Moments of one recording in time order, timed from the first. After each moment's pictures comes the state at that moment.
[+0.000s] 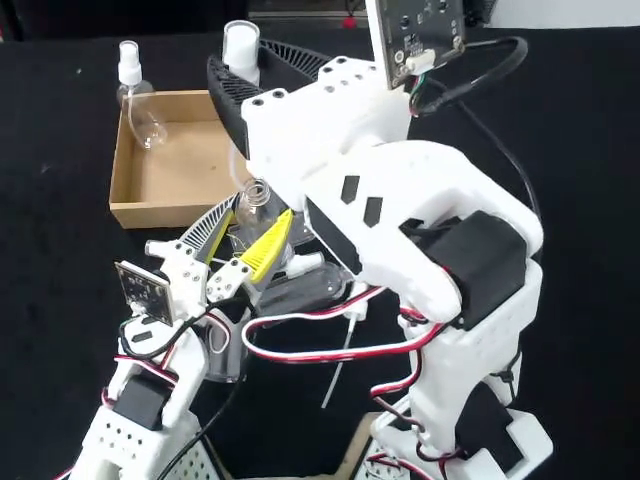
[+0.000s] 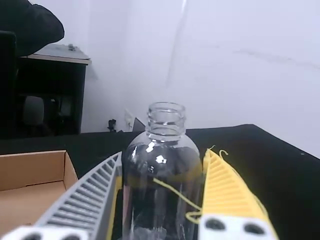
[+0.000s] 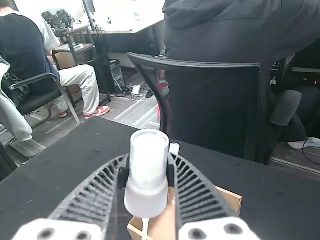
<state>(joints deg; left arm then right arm) 18.8 -103.9 96.0 9.0 8.9 -35.7 -13.0 -45.0 77.8 -8.7</state>
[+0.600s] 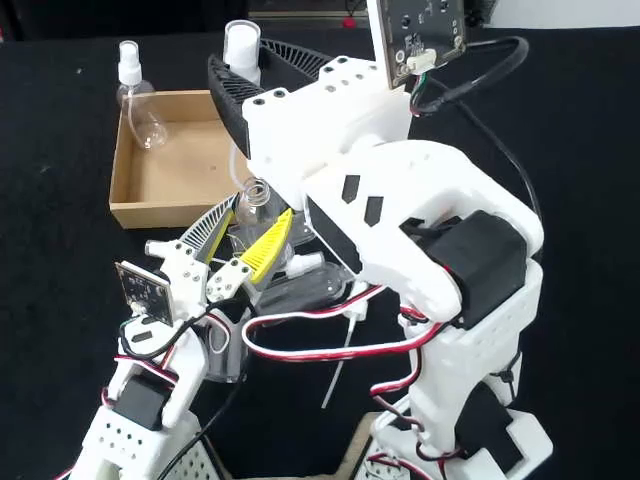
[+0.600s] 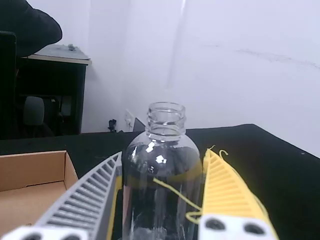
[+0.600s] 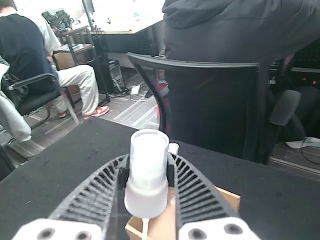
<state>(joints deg) 18.8 -103.9 96.0 9.0 8.7 -34.7 -13.0 -45.0 77.8 -8.7</state>
